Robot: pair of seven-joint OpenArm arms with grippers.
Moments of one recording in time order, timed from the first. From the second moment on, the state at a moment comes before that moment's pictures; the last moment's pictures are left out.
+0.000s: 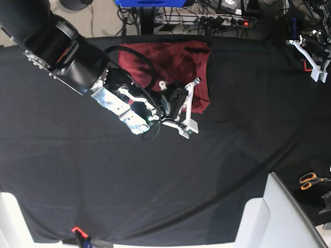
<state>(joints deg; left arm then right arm) 22.7 -23.1 -40.8 76.9 -15.1 -41.1 44.4 23.4 1.0 -55.9 57.3 43.7 6.0 -49.1</state>
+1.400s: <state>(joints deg) 22.9 -23.9 -37.0 77.0 -14.8 -41.1 44.4 10.3 11.0 -38.7 87.6 43.6 2.0 -58.0</state>
